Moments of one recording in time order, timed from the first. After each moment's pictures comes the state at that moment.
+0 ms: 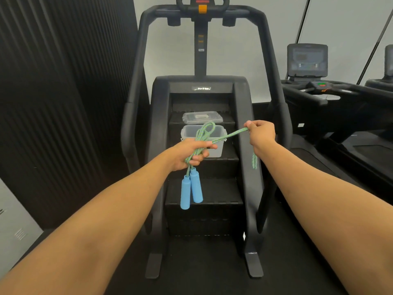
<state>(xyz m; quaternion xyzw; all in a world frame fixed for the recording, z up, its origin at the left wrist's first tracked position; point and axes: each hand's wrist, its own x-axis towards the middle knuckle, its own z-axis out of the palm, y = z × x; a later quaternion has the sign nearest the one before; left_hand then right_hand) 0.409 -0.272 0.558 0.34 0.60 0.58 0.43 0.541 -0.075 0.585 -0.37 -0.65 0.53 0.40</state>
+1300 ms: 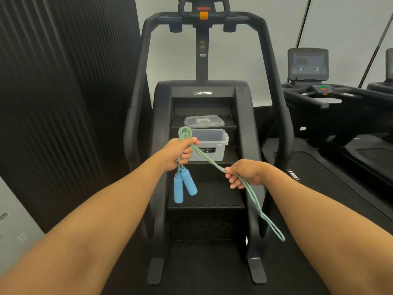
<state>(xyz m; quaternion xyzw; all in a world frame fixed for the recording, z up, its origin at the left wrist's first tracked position) 0.387 -0.288 0.558 0.25 0.64 0.64 0.34 0.562 -0.102 0.535 -0.29 -0.81 0.50 -0.08</state>
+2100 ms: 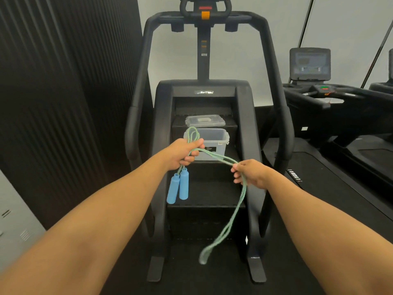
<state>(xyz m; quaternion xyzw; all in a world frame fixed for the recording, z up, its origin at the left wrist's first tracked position) 0.399 -0.288 0.563 0.29 0.68 0.57 0.35 0.574 -0.095 0.519 -0.31 -0.76 0.57 0.04</state>
